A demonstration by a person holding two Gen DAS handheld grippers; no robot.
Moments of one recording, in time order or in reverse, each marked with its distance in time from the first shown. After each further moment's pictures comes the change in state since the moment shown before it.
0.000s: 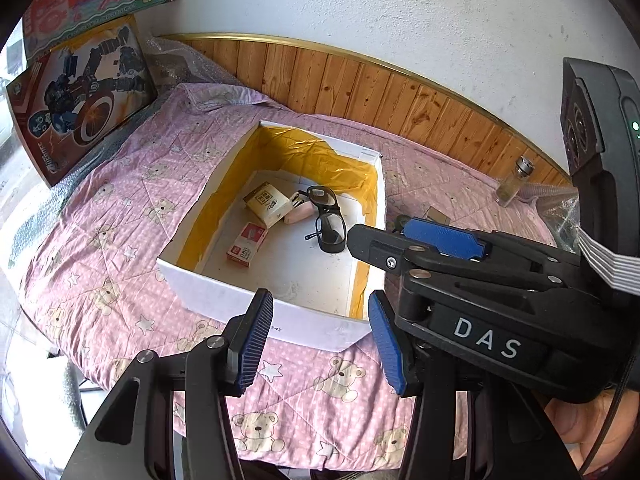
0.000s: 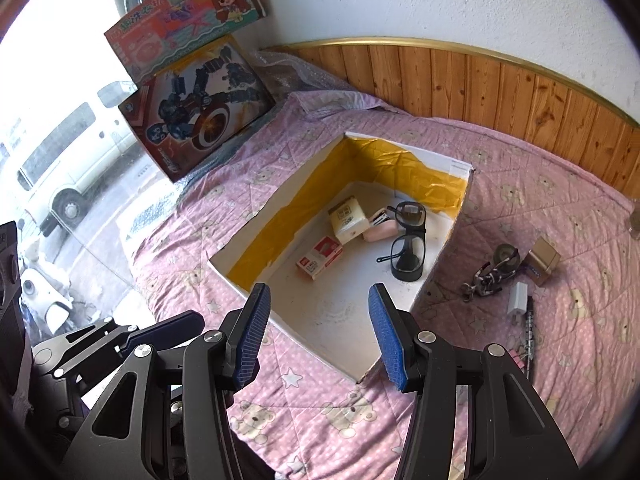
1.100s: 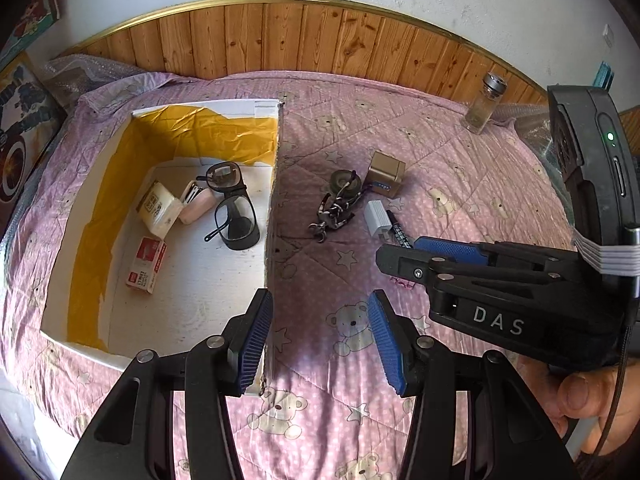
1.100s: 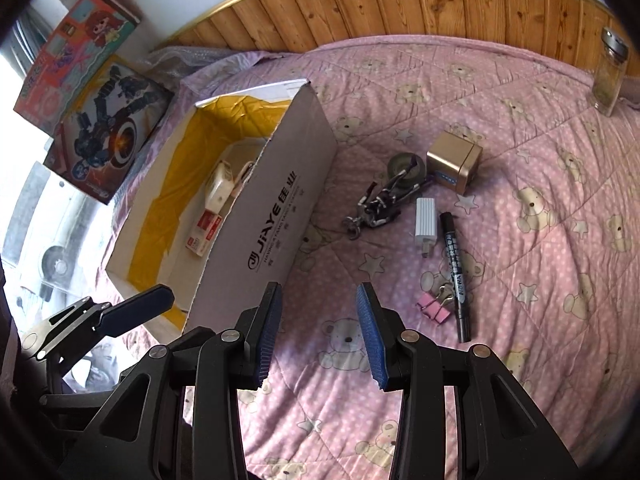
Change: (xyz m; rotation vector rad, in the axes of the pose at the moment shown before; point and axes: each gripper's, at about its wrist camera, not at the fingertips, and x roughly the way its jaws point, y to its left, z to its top) left arm 0.106 -0.103 0.028 0.212 0.202 -0.069; right arm 0.027 -0.176 -0.030 0.322 0.195 -0.053
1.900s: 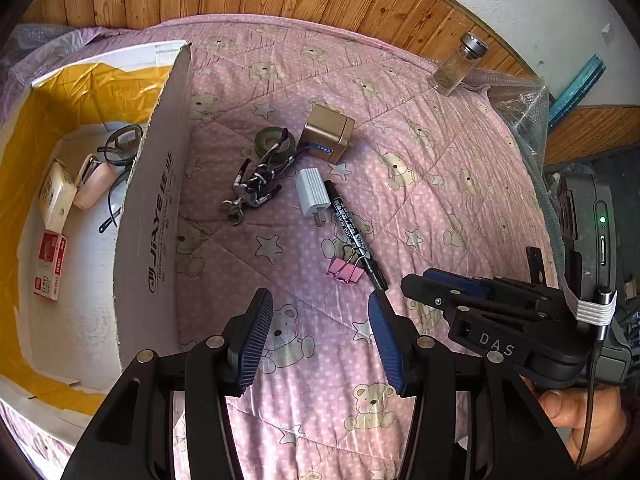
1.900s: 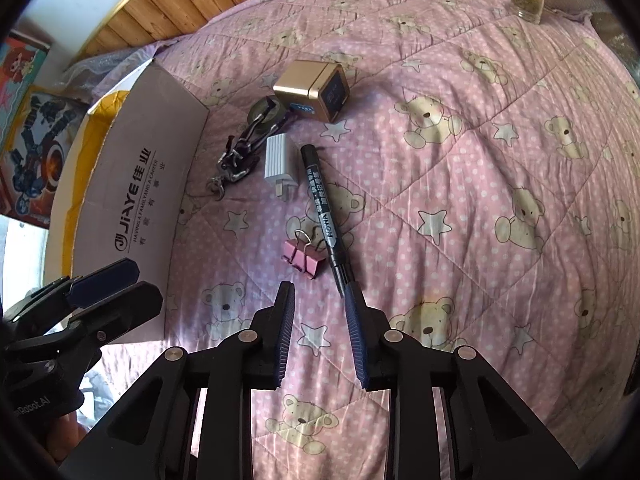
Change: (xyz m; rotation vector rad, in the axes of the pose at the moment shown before) left arm 0.083 -0.034 0.022 -0.008 0.200 -0.189; right arm 0.027 -0.104 -0.036 0.206 0.117 -0.131
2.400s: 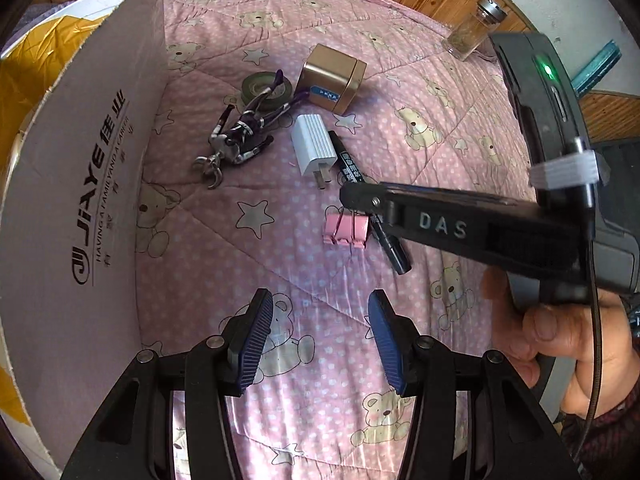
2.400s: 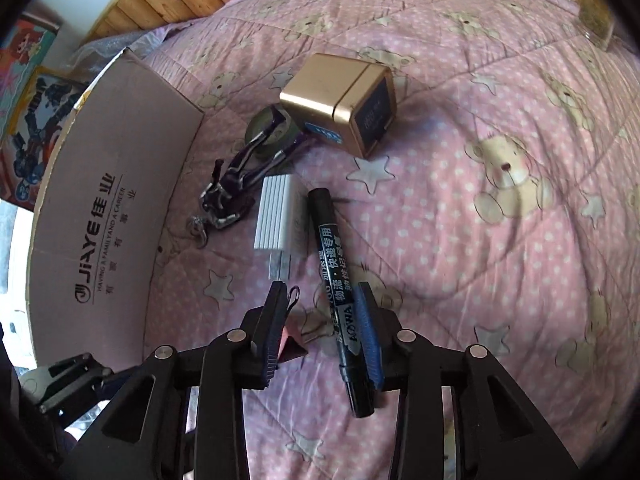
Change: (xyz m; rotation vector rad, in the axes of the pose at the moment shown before) left arm 0.061 0.002 -0.008 -0.003 0.095 0.007; right arm 0.076 0.008 0.059 -0.123 0.019 0.059
